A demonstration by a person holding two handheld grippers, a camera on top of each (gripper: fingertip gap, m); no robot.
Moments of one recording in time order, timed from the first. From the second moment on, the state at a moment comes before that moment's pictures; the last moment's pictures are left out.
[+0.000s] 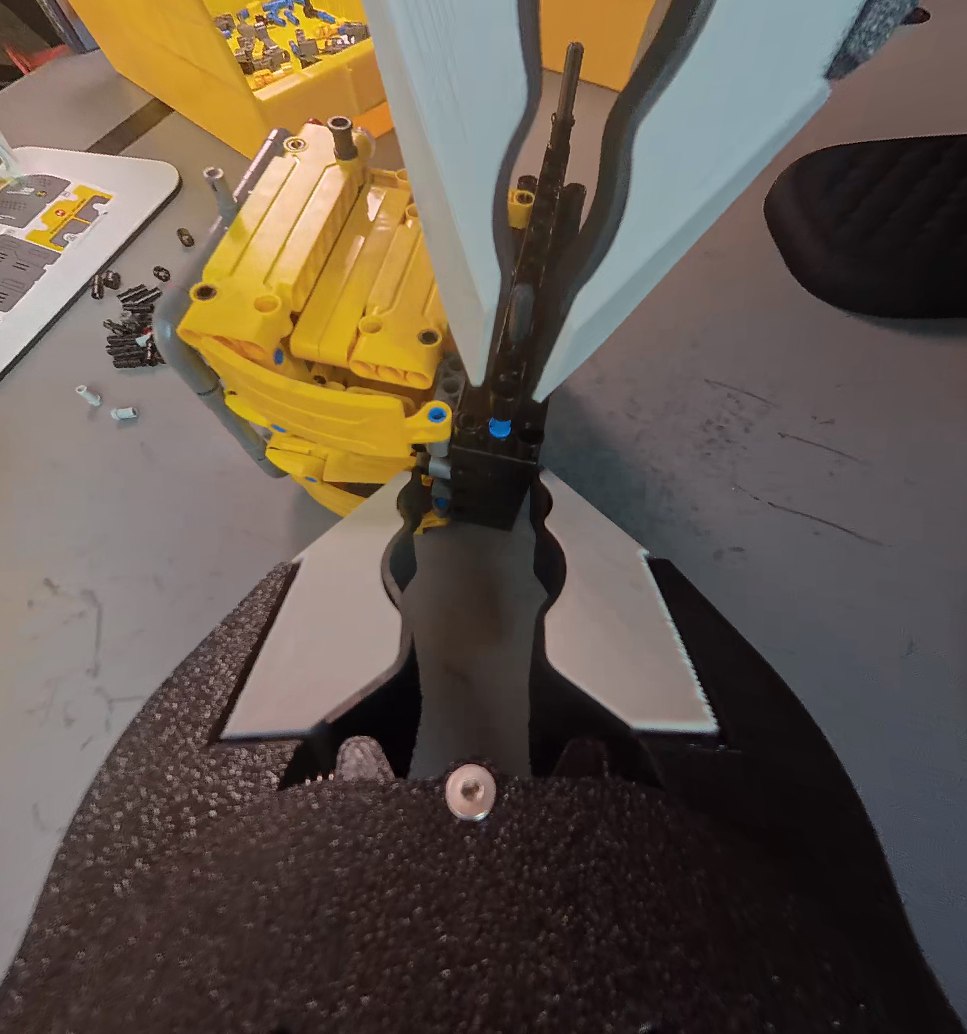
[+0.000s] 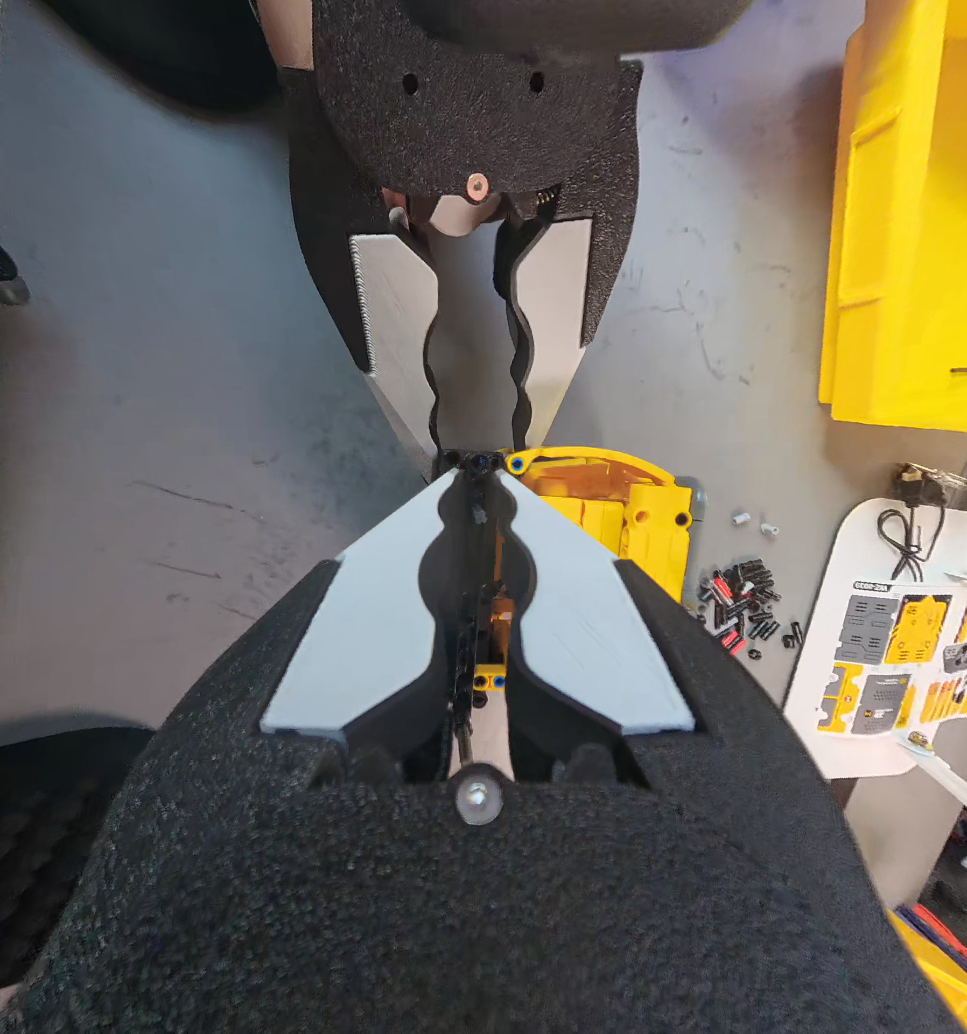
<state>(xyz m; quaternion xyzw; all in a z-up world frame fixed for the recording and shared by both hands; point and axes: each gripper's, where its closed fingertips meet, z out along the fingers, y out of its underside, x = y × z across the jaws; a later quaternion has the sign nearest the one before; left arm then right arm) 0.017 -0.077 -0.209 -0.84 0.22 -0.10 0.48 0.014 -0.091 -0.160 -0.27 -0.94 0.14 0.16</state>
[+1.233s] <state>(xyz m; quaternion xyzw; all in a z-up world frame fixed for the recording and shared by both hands) 0.021 -0.079 -0.209 -0.86 0.24 -0.09 0.44 0.020 -0.093 -0.167 -0.28 -0.93 0.12 0.19</state>
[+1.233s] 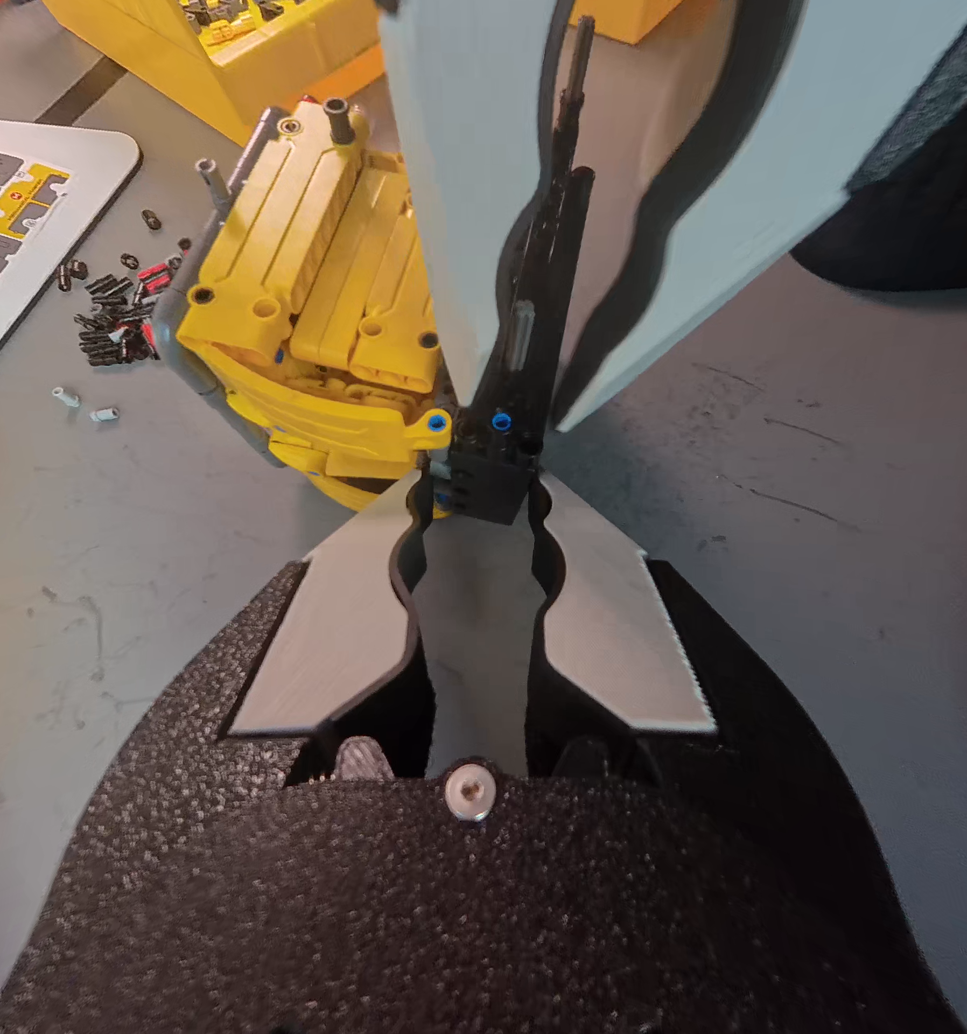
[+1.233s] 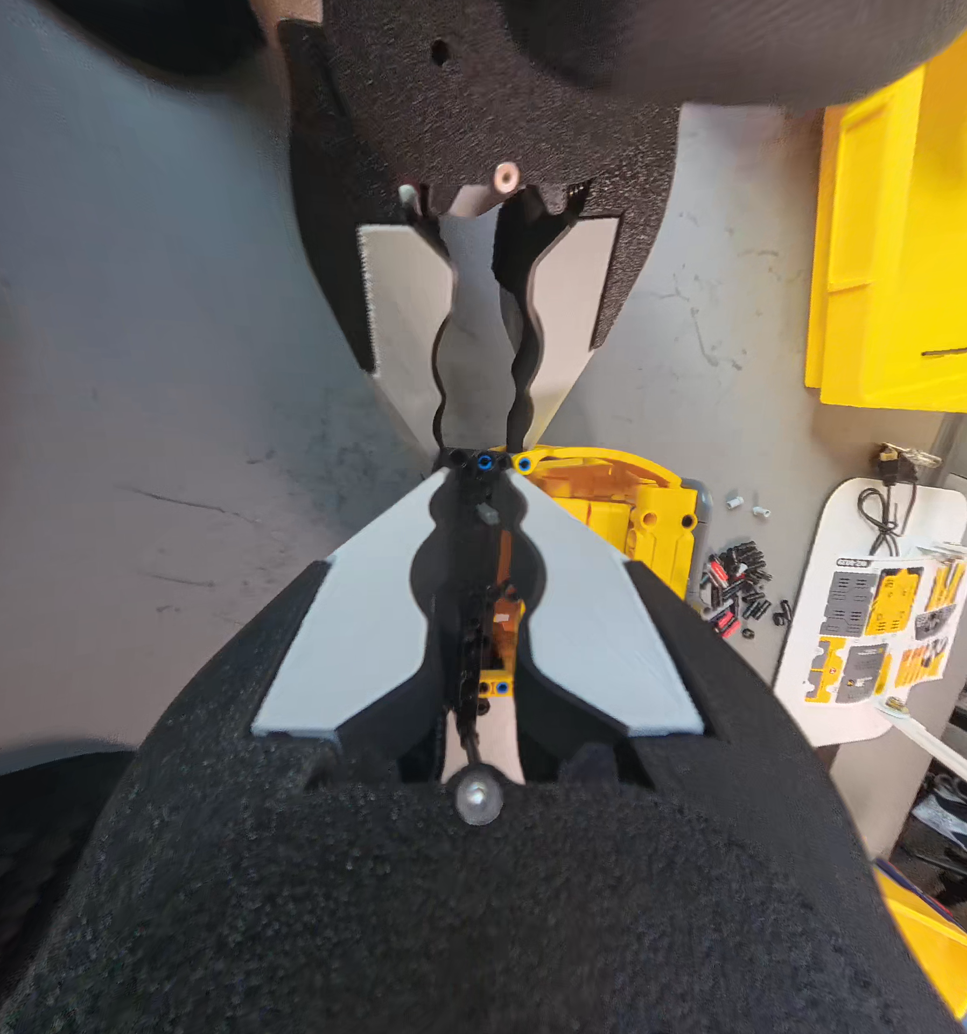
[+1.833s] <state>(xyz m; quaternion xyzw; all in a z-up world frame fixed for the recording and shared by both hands) 0.023 -0.080 -0.209 -0.86 0.22 -0.13 0.44 0.030 -0.082 -0.169 -0.32 -0.93 0.12 0.13</state>
